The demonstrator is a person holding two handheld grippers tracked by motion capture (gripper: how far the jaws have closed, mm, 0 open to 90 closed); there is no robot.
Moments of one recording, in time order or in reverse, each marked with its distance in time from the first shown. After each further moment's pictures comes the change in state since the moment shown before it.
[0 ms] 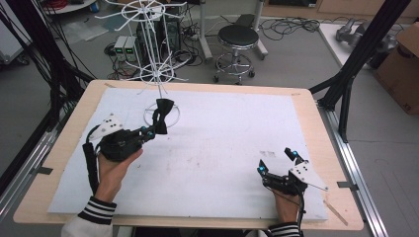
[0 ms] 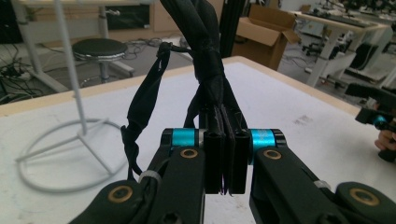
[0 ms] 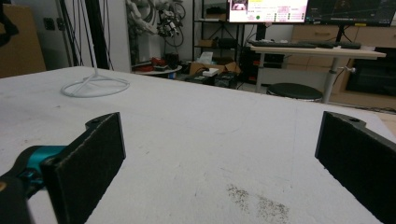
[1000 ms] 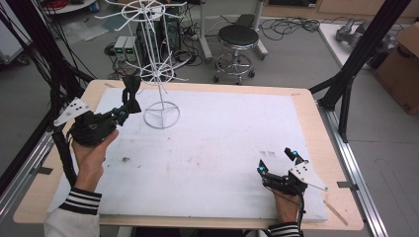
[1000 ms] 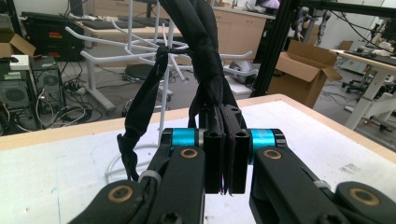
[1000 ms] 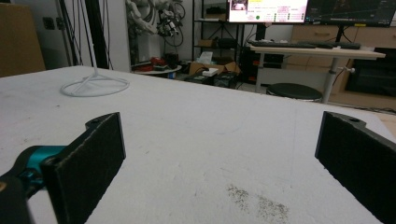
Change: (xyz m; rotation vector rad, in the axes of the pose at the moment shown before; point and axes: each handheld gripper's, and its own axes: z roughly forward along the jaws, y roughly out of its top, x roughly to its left) left arm 0.039 0.031 -0.025 -0.093 0.149 -0.044; right arm 0.000 0.000 0.000 -0.001 -0.001 -0.007
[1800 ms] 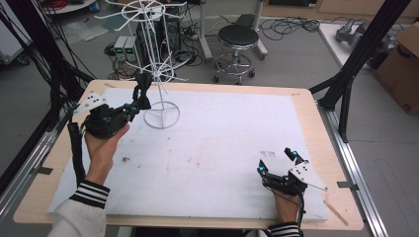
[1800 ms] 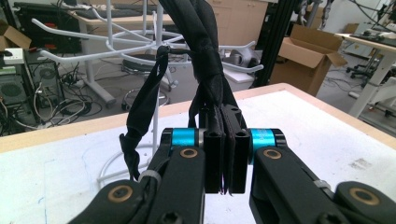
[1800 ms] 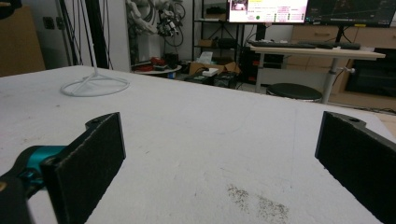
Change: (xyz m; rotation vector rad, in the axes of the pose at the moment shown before) left arm -0.006 0.000 0.032 0.057 -0.003 0.019; right arm 0.000 0.000 0.000 0.001 0.001 -0.002
